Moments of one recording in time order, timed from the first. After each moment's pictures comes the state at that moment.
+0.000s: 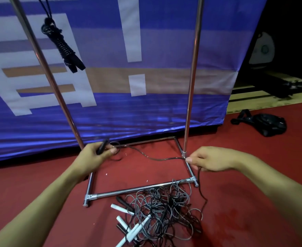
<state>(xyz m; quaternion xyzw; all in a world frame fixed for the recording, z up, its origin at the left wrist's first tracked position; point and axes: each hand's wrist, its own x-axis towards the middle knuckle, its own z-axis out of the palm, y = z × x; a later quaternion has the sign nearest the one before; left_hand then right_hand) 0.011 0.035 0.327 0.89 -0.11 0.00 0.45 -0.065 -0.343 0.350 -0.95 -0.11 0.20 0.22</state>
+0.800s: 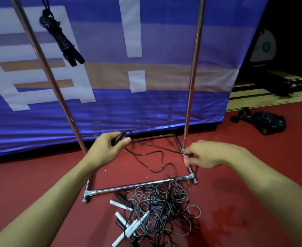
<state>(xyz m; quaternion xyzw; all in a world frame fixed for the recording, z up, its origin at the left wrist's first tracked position) 0.013 0.001 0.331 0.90 -0.20 0.07 0.39 -0.043 -0.333 0.344 -0.96 -0.17 0.18 0.09</state>
